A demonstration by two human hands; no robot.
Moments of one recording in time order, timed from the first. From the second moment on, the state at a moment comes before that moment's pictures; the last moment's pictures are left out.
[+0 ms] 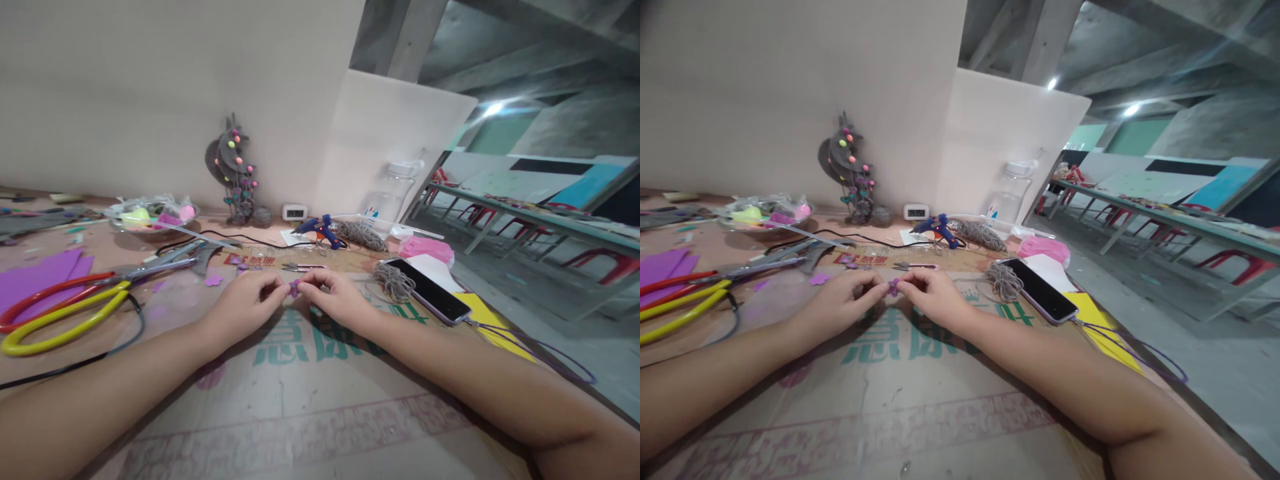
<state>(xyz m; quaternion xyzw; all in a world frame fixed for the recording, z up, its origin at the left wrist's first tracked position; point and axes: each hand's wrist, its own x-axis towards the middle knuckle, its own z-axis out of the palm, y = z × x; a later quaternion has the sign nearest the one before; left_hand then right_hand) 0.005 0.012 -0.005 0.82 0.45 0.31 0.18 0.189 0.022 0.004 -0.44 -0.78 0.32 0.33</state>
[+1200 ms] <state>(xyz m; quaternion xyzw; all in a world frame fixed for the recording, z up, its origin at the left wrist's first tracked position) 0.004 0.013 -0.004 0.83 0.40 0.31 0.21 0.191 0.019 0.005 -0.42 -0.81 0.28 0.30</state>
